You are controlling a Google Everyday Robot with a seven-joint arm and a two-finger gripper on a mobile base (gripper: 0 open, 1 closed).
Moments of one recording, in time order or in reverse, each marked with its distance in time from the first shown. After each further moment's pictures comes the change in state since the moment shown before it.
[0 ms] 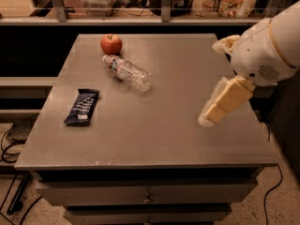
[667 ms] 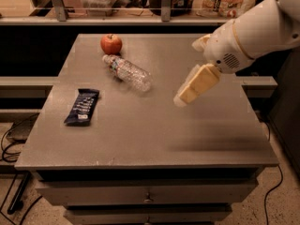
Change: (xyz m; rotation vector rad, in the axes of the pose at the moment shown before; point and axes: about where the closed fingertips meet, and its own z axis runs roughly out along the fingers) arm -0.019 -0.044 0.060 -0.051 -0.098 0.090
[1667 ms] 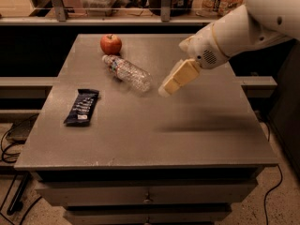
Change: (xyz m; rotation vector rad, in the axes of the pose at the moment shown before) arm -0.017 -0.032 0.052 -0.042 -0.078 0.056
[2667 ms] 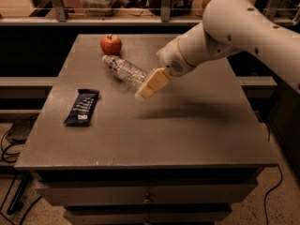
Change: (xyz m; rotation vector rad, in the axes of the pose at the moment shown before) arm -0.013 -0.006 0.081 -0.024 -0.005 -0.009
